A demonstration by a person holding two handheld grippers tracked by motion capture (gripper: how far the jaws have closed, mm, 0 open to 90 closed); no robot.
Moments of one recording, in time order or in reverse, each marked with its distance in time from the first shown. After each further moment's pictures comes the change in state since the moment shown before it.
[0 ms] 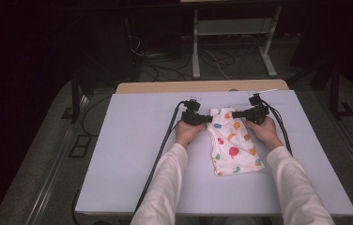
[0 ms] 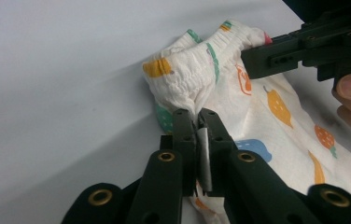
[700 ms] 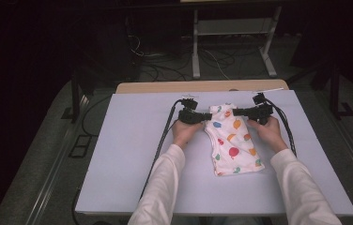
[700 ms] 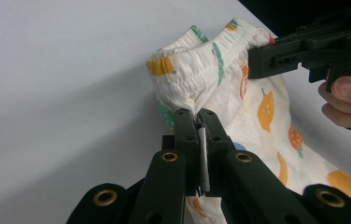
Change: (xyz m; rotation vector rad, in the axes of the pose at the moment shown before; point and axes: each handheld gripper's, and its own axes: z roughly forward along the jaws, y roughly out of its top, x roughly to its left) left arm -0.007 0.002 -0.023 -0.057 -0.050 0.020; right arm 0.015 0.000 -0.023 -0.087 0.061 -0.085
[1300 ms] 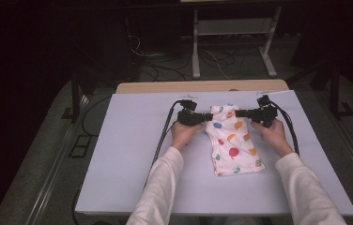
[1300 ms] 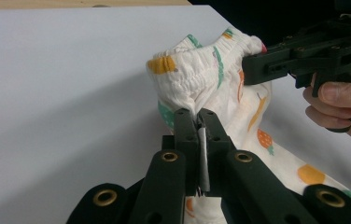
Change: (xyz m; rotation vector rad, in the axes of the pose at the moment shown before) left arm -0.013 -0.003 -0.013 -0.038 -0.040 0.025; right arm 0.008 -0.008 -0.018 -0.038 0.035 -0.025
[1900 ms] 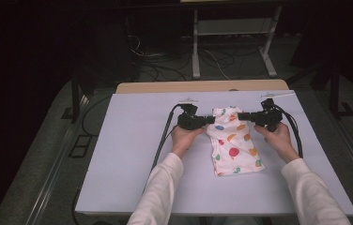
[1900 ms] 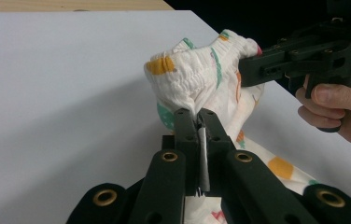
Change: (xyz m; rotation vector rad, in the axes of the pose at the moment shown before) left arm -0.021 -0.008 -0.012 -0.037 -0.036 0.005; right arm 0.019 -0.008 -0.022 -0.012 -0.011 -0.044
